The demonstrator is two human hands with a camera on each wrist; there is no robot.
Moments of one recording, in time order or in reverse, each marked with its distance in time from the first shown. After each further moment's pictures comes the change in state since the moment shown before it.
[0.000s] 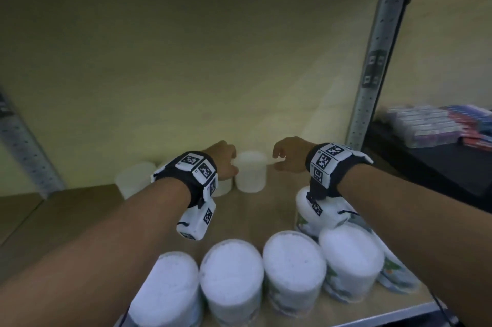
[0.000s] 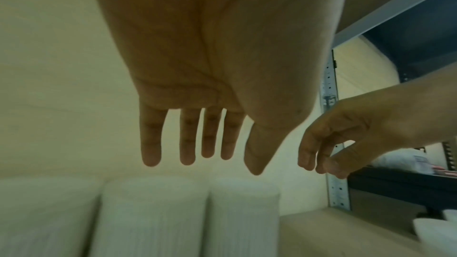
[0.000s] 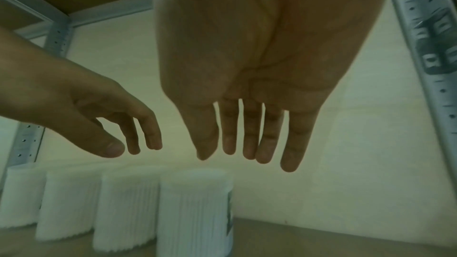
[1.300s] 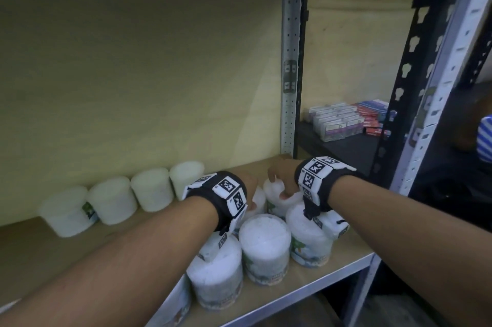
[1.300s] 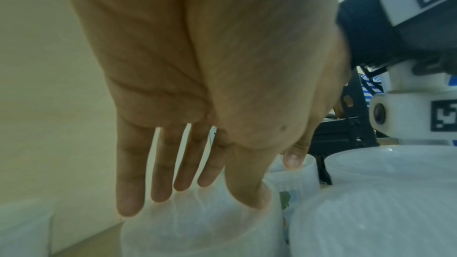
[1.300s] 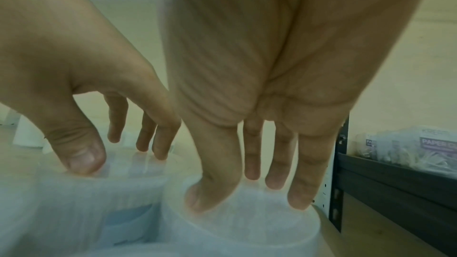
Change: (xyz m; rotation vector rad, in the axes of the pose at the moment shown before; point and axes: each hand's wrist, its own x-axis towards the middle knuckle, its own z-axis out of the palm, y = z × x) left_hand 0.011 0.181 0.043 0.453 -0.097 0.336; right_hand -0.091 0.094 0.009 -0.275 -0.271 0.154
